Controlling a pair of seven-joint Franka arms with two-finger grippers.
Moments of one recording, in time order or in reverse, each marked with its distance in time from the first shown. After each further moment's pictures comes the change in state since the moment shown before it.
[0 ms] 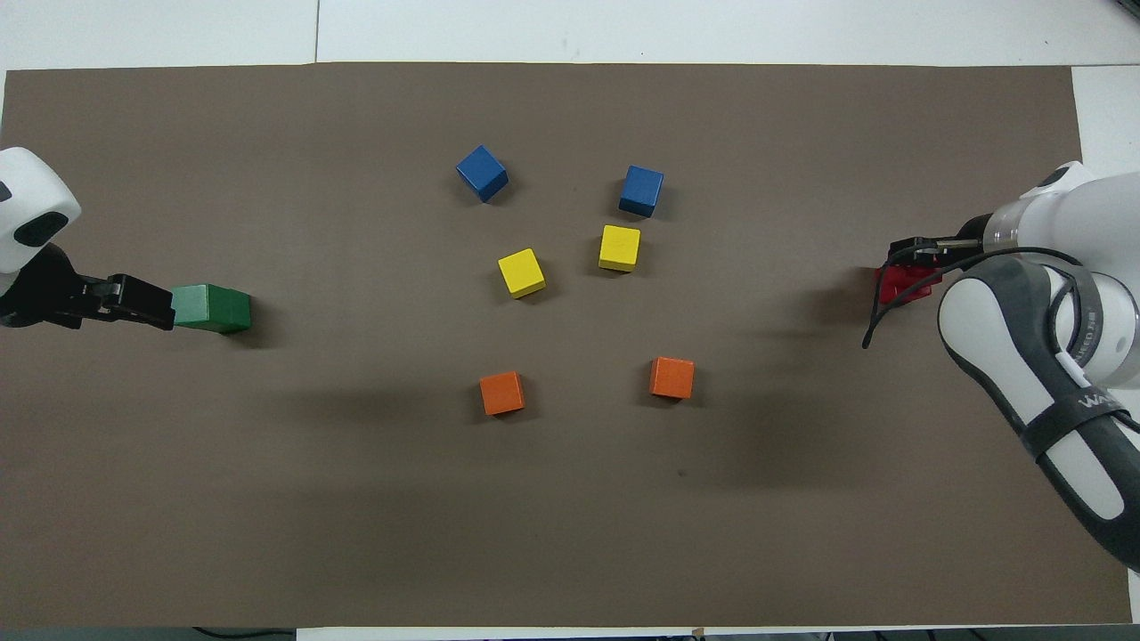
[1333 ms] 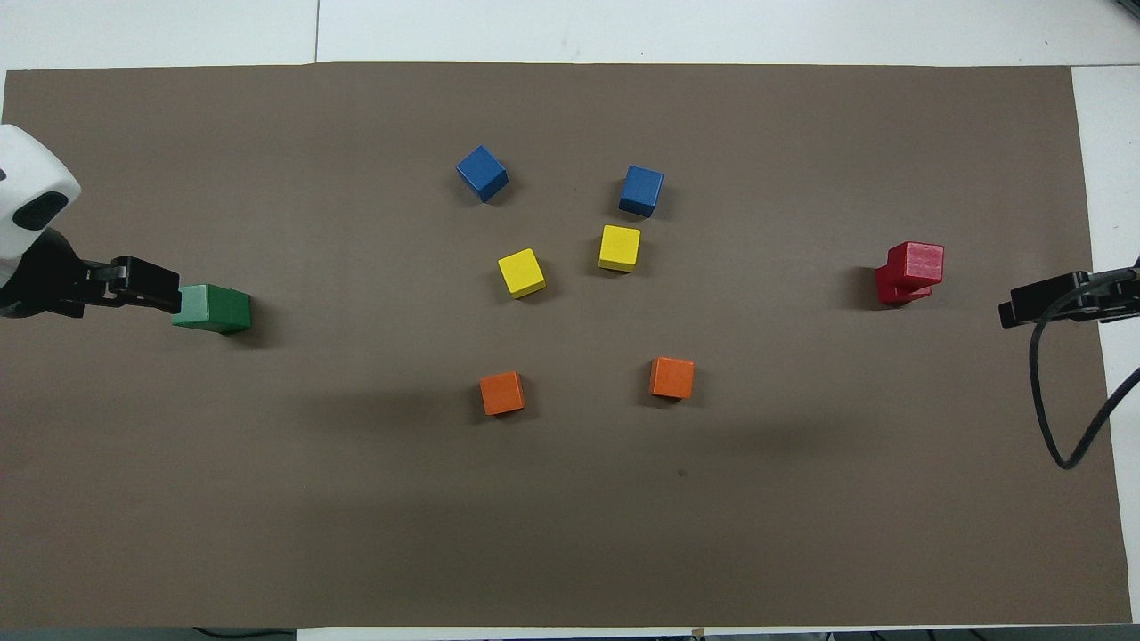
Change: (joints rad) left arm -0.053 -0.009 0.014 0.065 -0.002 -0.020 -0.101; right arm 0.015 -0.276 0.008 0.321 -0.028 -0.801 -0.009
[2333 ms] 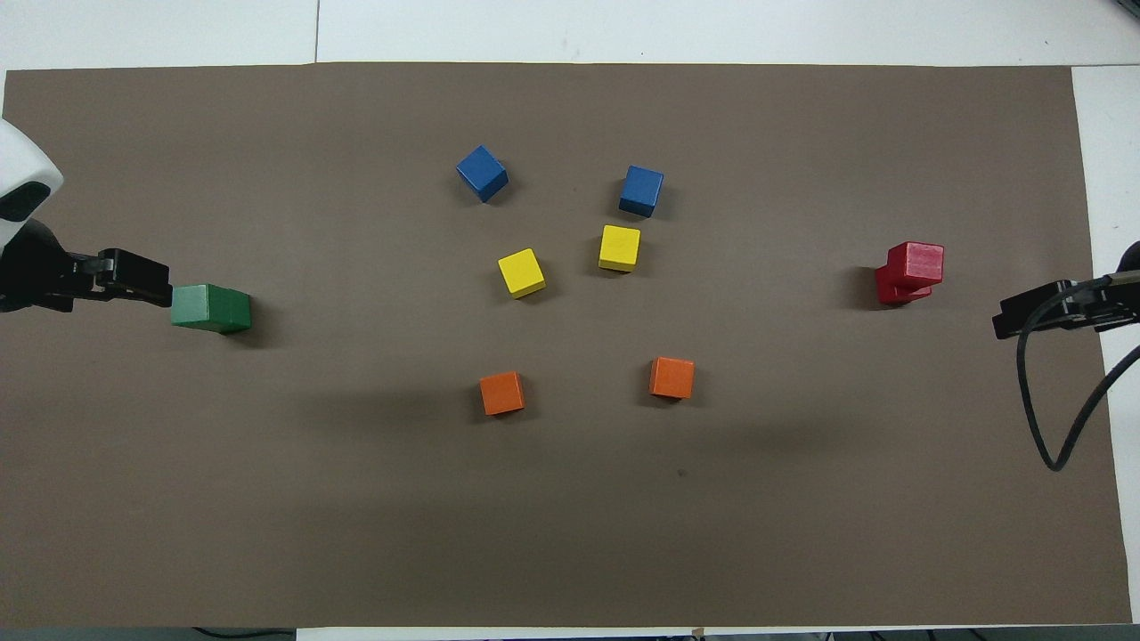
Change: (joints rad) left arm 0.003 0.004 -0.001 0.015 0.000 -0.003 -0.001; right arm 0.074 0.024 -0.058 0.003 -0.052 -0.024 0.000
